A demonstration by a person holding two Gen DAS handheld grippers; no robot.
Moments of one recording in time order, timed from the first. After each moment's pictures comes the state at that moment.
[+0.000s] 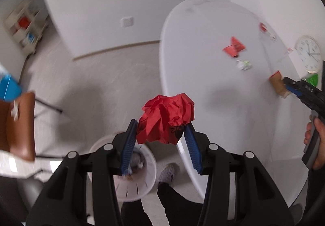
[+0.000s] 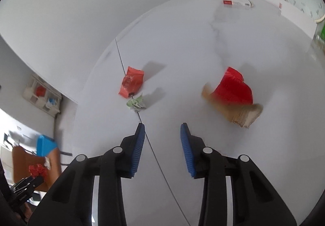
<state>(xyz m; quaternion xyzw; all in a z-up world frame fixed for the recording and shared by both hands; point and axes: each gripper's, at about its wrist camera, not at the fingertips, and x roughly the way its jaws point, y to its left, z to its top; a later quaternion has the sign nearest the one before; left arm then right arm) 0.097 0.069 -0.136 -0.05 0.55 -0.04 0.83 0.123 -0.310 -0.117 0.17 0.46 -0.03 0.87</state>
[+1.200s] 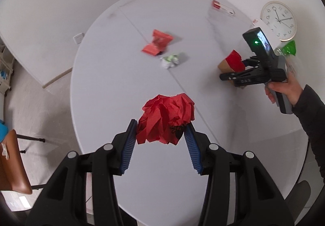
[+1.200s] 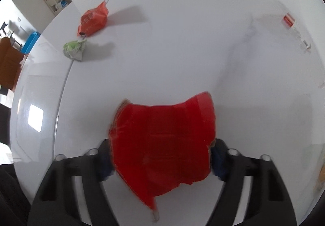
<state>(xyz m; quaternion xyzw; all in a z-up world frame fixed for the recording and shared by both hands) 0.126 -0.117 -0.118 0.03 0.54 -0.17 0.82 0.218 -0.374 -0.196 -0.11 0.59 0.12 0.79</state>
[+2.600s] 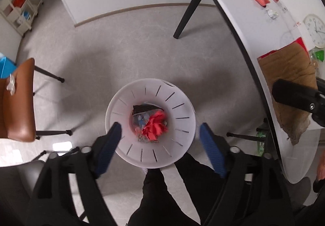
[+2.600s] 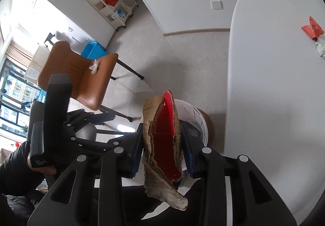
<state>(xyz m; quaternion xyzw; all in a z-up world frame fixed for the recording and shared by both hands) 0.028 0.170 -0.239 -0.04 0.63 -0.07 0.77 0.057 0.025 -0.165 0.03 0.57 0.27 0.77</state>
